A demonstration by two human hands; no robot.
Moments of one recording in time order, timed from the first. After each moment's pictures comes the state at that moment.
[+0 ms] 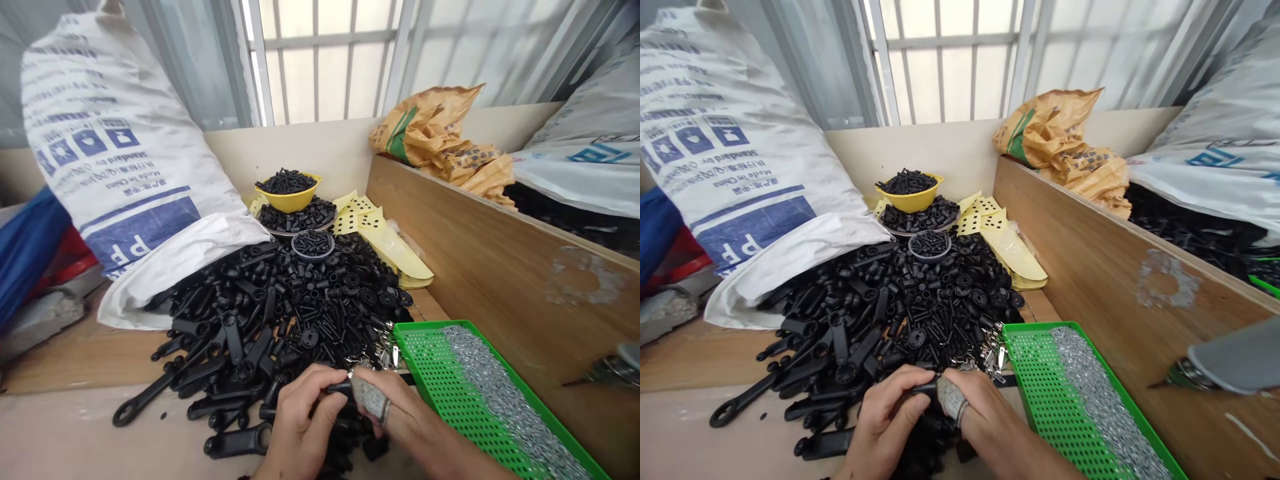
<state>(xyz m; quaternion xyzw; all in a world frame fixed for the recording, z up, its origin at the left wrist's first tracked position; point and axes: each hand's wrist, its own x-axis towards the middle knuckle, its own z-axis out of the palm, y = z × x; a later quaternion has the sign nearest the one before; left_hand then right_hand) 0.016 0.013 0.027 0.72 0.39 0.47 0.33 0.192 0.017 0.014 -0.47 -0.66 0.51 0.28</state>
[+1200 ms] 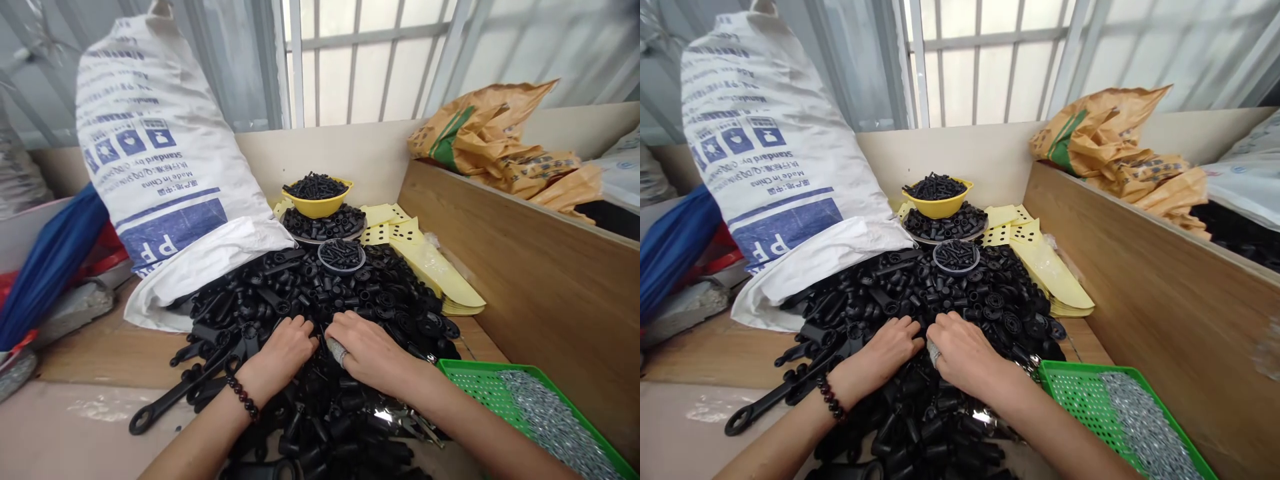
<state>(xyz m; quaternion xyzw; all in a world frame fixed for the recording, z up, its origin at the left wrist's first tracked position) -0.045 0.119 0.035 0.91 0.40 -0.07 -0.11 0.130 0.124 0.056 -0.41 -0.91 0.10 0.05</state>
